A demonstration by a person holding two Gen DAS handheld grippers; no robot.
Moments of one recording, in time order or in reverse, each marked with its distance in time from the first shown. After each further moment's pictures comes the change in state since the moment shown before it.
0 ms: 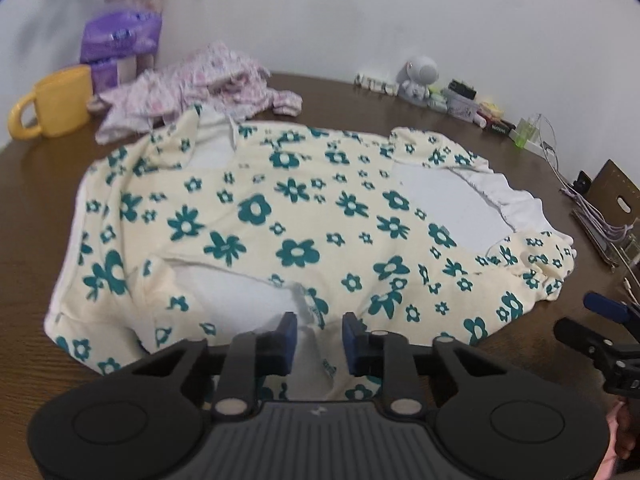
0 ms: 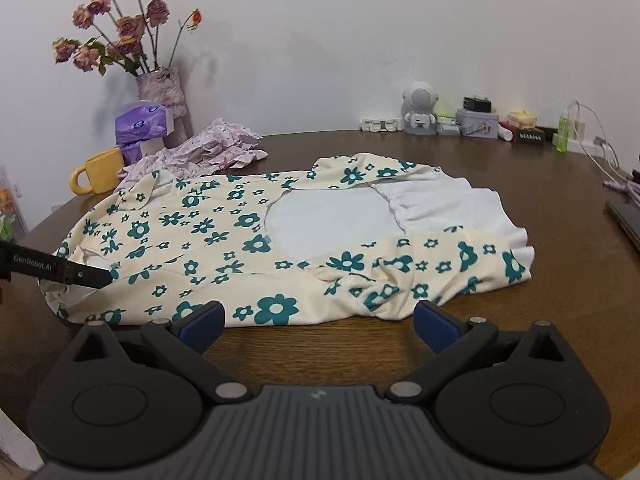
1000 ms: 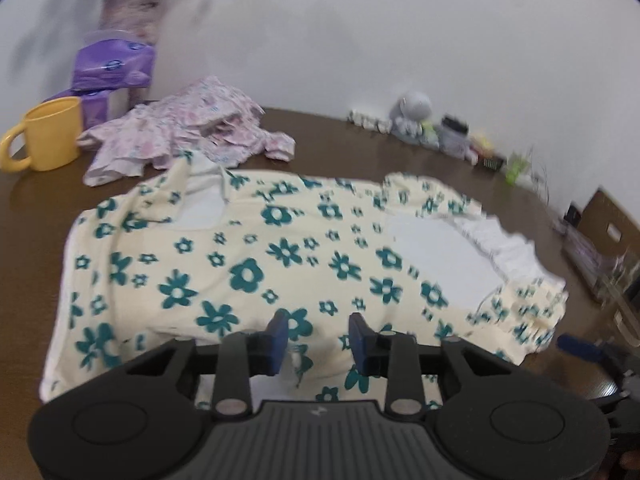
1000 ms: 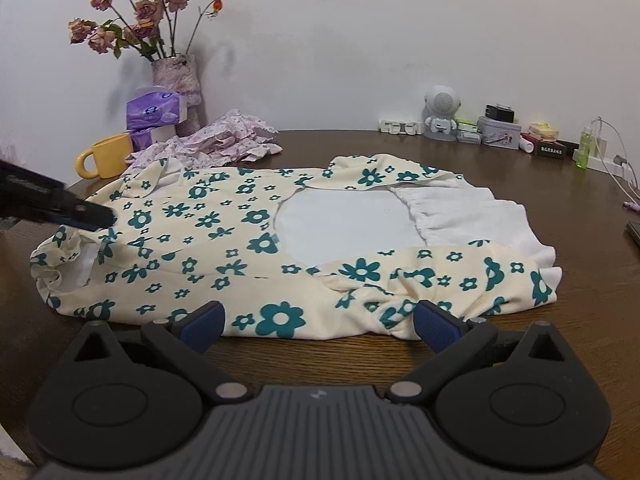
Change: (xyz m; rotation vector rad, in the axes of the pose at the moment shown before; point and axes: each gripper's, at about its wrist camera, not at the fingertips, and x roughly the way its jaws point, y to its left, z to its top) left arm 0.008 -0.006 0.029 0.034 -0.086 -0.019; right arm 0.021 0.006 0.002 -0.063 0.004 0.025
